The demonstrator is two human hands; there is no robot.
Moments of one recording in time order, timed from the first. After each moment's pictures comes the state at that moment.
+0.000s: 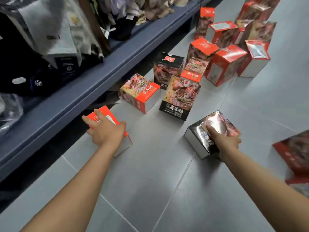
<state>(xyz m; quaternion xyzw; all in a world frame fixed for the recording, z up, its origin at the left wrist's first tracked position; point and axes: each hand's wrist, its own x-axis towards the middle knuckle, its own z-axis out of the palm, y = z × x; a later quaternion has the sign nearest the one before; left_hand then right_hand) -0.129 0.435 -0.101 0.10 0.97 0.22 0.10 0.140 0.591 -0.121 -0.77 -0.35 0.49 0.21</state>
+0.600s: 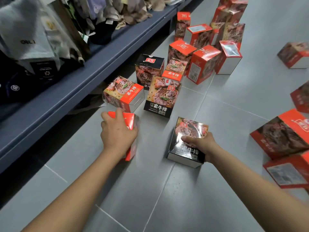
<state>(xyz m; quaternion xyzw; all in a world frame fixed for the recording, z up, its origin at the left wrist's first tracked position) -0.070 0.450 -0.085 0.35 0.91 0.20 0.06 0.160 0.568 -0.122 -0.64 -0.42 0.62 0.15</state>
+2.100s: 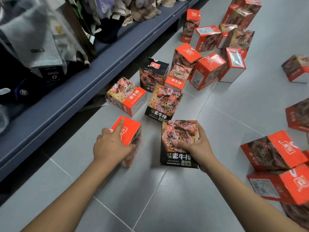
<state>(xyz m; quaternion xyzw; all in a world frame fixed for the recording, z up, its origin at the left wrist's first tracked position) -0.081 0.428 -0.050 0.35 0.91 0.05 0.22 0.147 0.564 -0.060 -0.53 -0.52 0.65 0.19</state>
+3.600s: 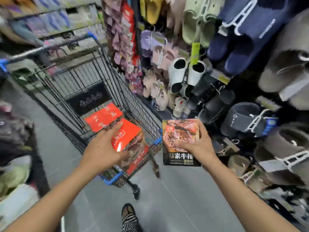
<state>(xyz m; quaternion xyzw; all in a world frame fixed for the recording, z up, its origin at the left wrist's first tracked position) 0.312 -0.251 0.741 -0.45 0.86 0.23 -0.04 0.070 -0.077 0.703 0.24 -0.73 0.57 -0.31</state>
